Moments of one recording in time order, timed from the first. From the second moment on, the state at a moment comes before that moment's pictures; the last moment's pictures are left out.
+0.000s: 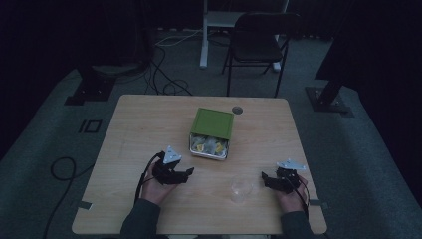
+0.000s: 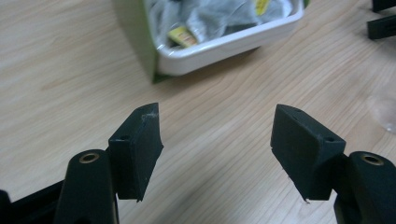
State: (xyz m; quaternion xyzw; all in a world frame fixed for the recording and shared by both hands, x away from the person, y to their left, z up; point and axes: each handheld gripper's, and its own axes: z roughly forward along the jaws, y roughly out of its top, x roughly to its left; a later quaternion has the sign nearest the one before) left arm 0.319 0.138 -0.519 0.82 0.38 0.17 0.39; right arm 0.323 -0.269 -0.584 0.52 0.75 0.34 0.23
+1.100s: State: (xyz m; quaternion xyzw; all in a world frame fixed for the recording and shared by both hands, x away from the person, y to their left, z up) left arm 0.378 0.057 -0.520 0.85 0.31 0.15 0.38; right arm 0.323 -0.269 -0.584 0.52 0.75 0.34 0.23
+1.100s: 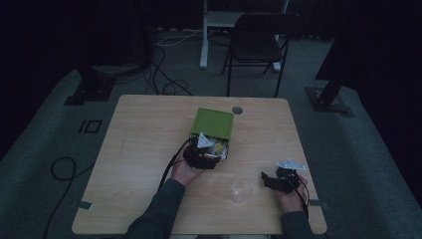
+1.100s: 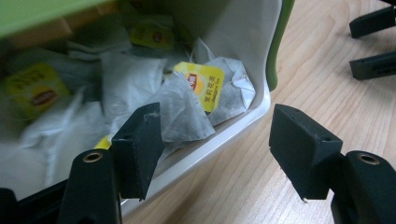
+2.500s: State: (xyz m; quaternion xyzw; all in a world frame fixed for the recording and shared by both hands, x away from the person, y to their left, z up) left arm 0.373 0.053 -0.512 0.85 0.33 0.18 0.38; right arm 0.323 -0.269 -0.584 0.52 0.75 0.34 0.23
